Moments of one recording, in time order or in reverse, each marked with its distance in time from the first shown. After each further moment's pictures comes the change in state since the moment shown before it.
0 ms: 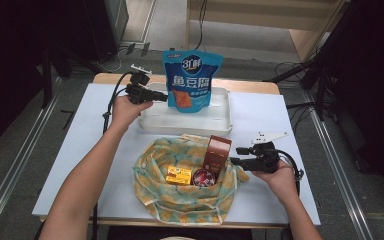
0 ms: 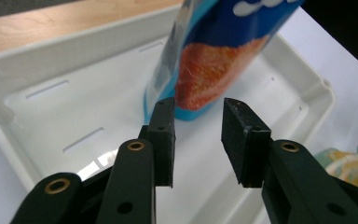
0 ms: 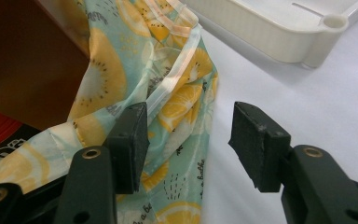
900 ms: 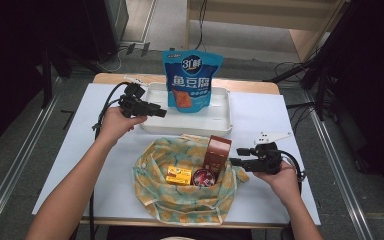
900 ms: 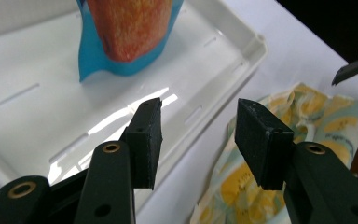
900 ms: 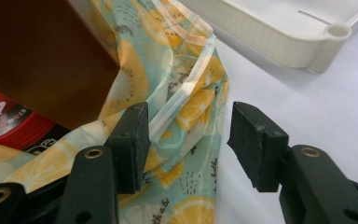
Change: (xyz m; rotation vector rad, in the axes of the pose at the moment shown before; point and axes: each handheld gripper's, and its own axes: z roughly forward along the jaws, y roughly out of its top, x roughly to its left) left arm -0.036 -0.033 -0.032 0.044 -0.102 0.071; right arm 0.007 0.003 -0.011 -0.012 0.023 0.007
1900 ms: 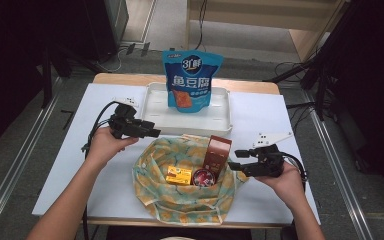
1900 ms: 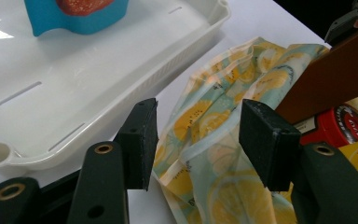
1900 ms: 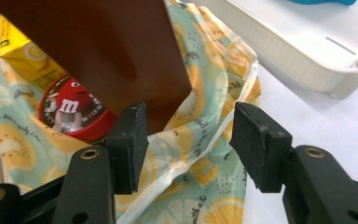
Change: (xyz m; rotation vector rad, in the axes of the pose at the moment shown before) left arm -0.032 -0.050 -0.020 -0.022 -0.050 0.044; right arm 0.029 0.018 -0.019 0.022 0.036 -0.102
